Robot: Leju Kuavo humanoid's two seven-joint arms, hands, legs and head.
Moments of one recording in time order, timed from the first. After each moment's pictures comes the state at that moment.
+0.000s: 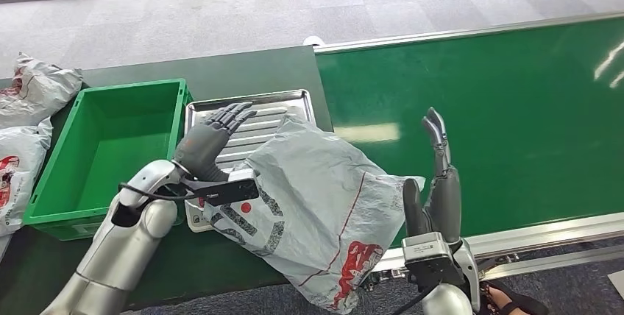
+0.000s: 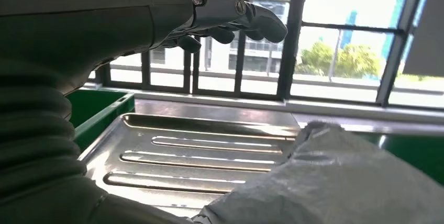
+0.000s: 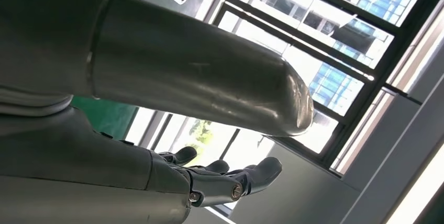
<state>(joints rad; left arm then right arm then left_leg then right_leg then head) -0.52 0.11 -0.40 -1.21 -0.91 -0.16 -0.25 0.02 0.04 0.26 -1.80 0.44 -0.32 -0.45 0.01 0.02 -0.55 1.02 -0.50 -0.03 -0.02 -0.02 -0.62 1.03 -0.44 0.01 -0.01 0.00</state>
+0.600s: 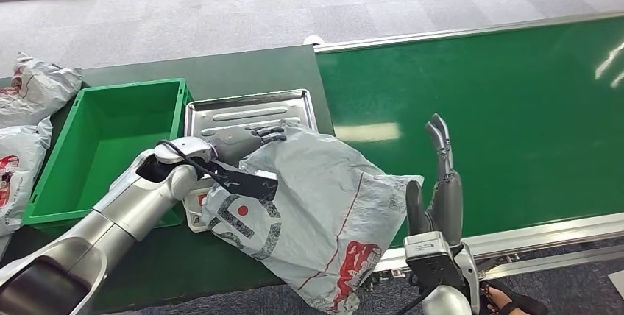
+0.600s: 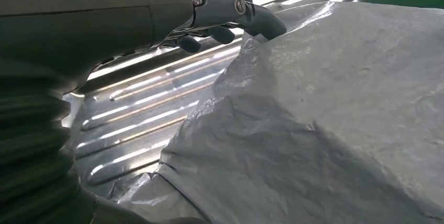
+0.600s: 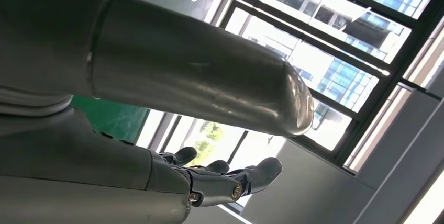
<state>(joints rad) -0.82 0.14 -0.77 -0.85 -0.74 -0.37 -0.27 0.04 0.03 0.26 -1.77 0.43 -0.36 -0.45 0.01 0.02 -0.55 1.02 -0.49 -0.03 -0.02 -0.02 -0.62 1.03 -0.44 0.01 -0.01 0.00</state>
